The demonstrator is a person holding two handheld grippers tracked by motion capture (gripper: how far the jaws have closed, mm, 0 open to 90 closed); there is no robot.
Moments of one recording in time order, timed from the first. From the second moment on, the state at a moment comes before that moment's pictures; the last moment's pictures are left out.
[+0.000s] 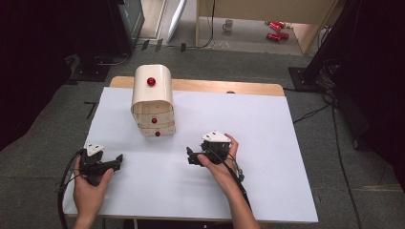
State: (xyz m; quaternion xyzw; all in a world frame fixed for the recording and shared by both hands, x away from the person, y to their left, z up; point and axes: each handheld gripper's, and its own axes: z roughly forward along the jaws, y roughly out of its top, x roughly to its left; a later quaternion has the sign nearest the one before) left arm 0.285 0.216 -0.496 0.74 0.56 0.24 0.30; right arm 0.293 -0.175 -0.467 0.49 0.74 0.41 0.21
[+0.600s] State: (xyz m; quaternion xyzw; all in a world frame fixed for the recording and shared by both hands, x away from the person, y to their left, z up) left arm 0.284 0.216 -0.496 0.74 0.56 0.24 0.30; right arm 0.261 -0.280 -0.481 0.56 0.71 0.36 0.24
